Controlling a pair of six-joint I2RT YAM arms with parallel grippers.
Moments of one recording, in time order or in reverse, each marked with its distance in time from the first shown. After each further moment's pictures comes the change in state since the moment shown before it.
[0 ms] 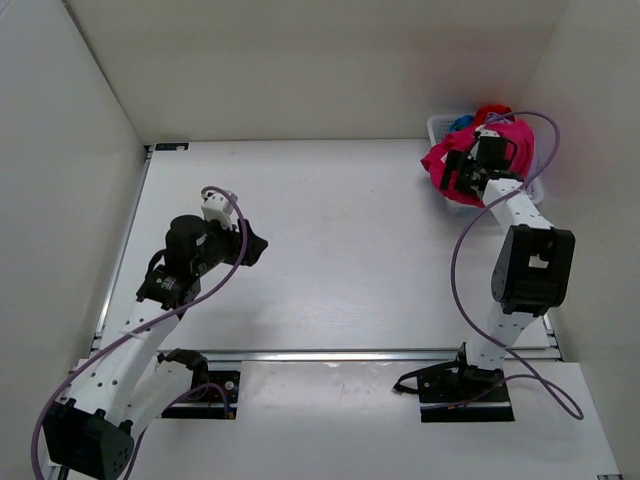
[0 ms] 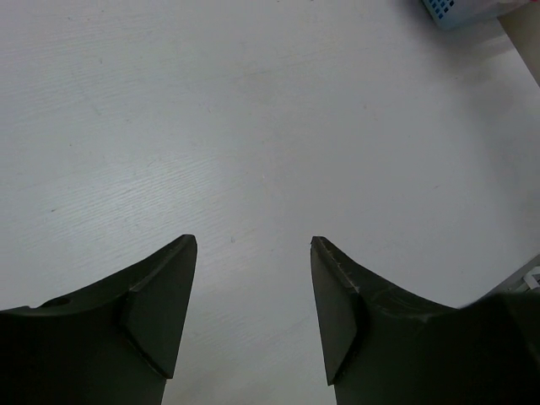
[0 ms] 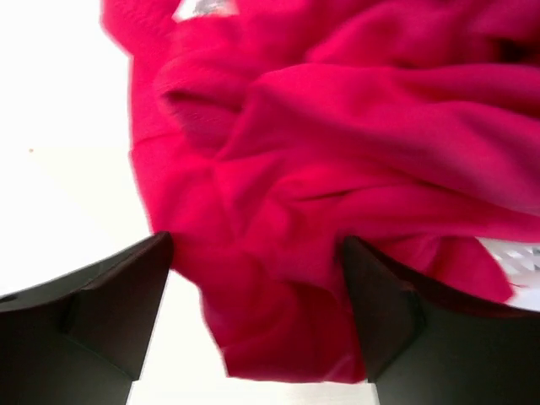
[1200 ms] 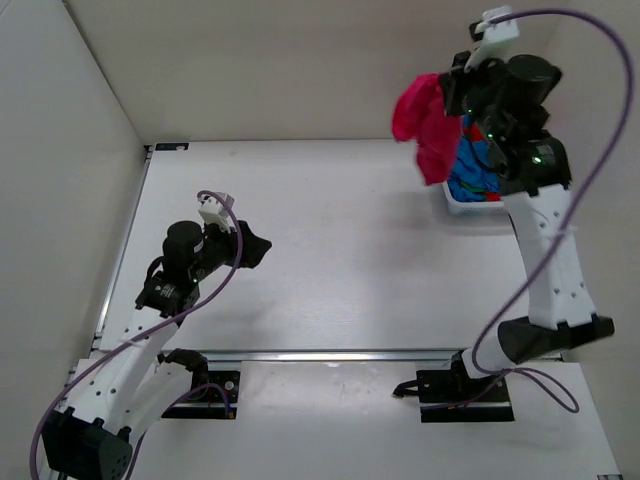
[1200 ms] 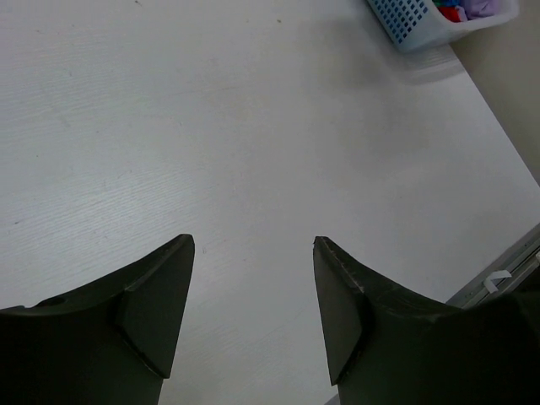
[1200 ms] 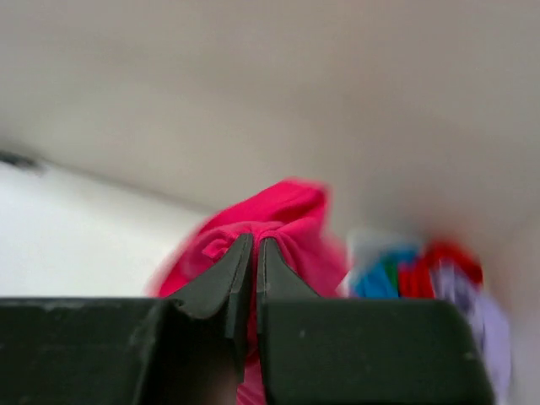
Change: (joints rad) left arm -0.005 -0.040 -0.045 0.067 0.036 -0.074; right arm 0.332 -0.301 0.591 -0.219 0.034 -0.211
